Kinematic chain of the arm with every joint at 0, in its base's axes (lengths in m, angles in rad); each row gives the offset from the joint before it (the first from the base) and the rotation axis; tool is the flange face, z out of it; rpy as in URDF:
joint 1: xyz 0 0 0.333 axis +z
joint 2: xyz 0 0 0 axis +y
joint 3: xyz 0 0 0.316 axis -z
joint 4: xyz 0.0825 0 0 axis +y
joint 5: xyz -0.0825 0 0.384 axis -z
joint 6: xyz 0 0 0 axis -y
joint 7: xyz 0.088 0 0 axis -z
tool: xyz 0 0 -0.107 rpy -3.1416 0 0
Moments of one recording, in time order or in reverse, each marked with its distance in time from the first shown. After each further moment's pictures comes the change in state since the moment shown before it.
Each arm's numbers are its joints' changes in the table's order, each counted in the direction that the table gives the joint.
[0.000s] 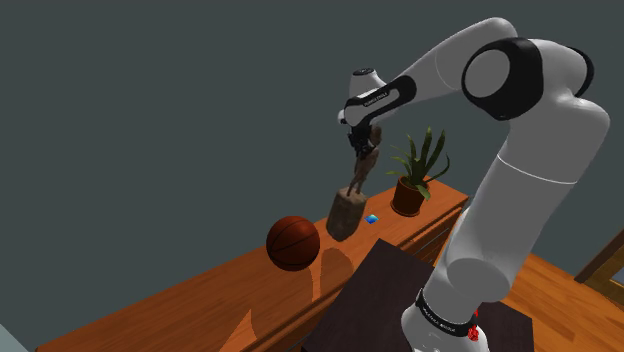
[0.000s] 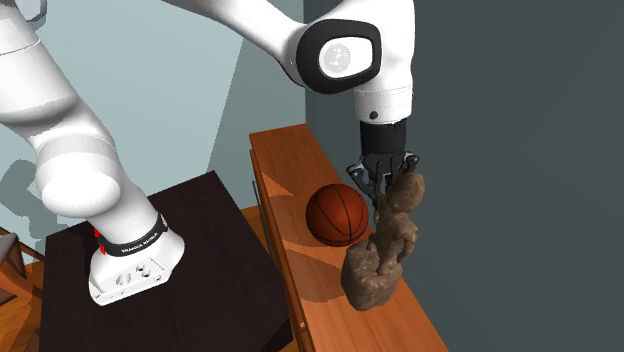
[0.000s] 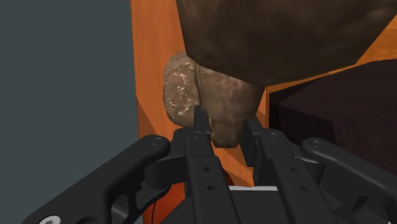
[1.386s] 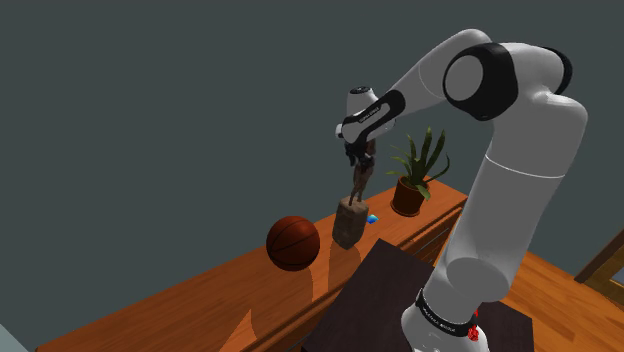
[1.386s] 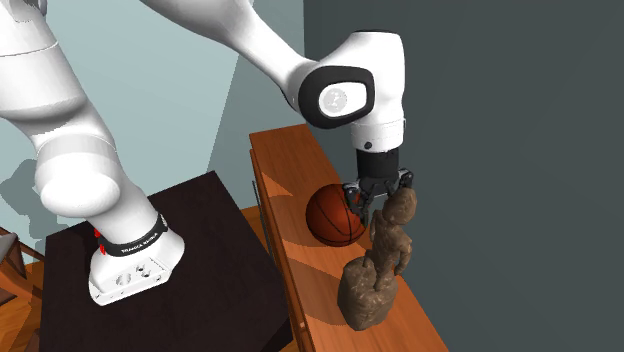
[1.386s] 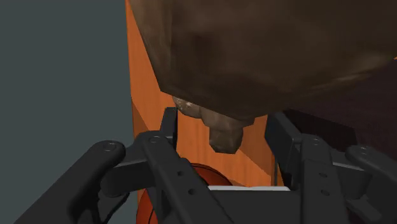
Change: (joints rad) arm -0.011 0.088 0.006 0.064 -0.022 0.147 0.011
